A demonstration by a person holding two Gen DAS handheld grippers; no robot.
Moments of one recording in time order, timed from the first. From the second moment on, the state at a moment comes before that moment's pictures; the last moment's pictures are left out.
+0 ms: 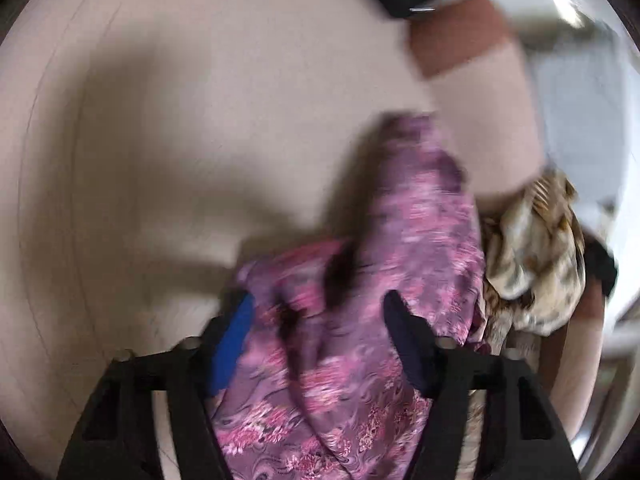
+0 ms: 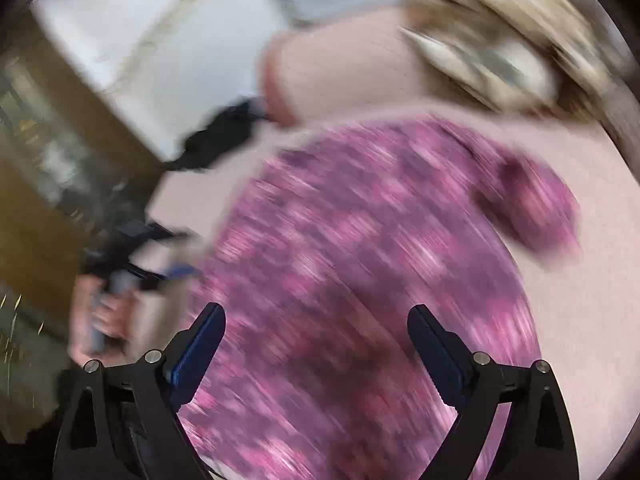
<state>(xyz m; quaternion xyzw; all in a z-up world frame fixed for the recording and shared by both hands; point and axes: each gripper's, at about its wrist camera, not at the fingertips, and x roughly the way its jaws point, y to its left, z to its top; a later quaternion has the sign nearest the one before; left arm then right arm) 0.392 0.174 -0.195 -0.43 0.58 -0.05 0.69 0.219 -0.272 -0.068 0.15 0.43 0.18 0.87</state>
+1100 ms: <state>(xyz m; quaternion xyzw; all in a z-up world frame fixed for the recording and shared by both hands) 0.370 0.237 -0.230 -0.66 0.46 0.00 0.60 0.551 -0.094 -0.143 0.14 0.55 0.22 0.80</state>
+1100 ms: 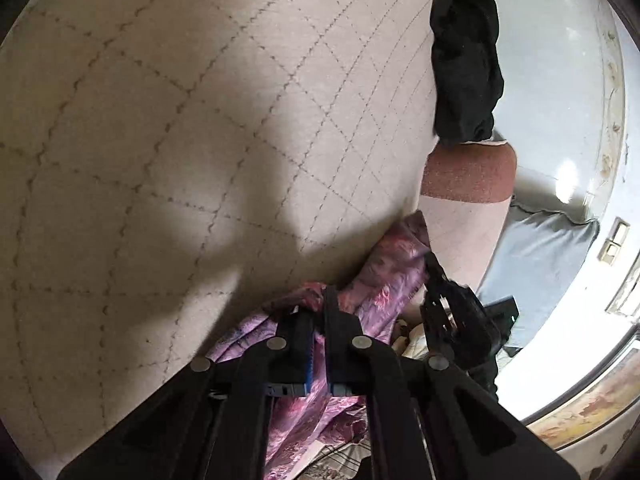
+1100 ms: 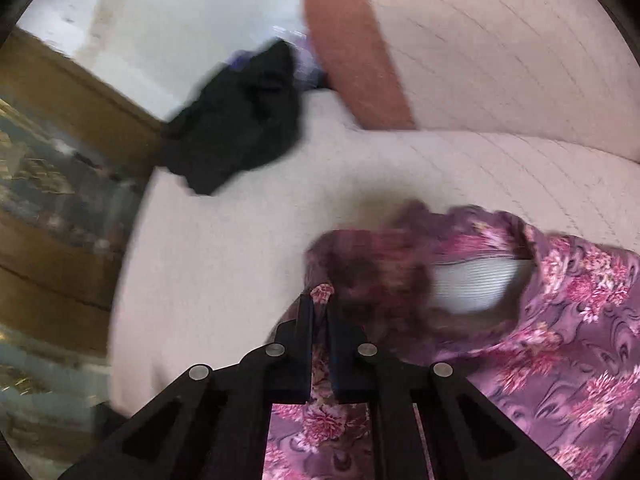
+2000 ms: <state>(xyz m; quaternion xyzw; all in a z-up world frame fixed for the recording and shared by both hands) 0.378 0.183 -0.186 -0.39 0.53 0.01 0.75 0.251 -0.284 -0.147 0.17 0.46 0.17 0.86</state>
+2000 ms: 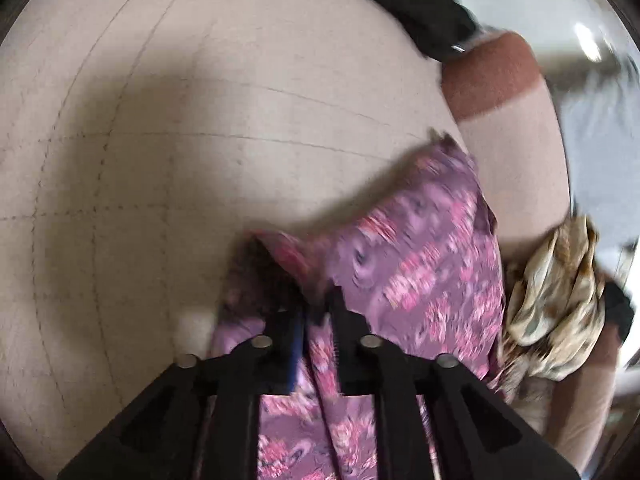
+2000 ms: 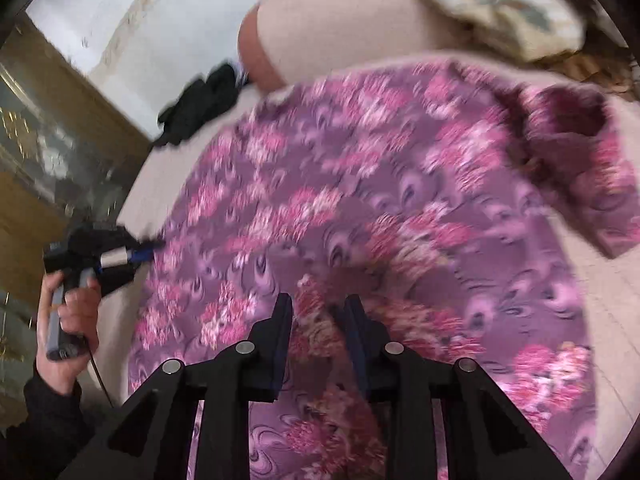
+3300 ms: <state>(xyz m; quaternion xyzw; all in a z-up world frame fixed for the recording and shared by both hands) 0.259 -0.146 -0.085 -0.16 0.55 -0.25 0.78 0.098 -0.499 -0.052 0.34 0.31 0.05 0.88</state>
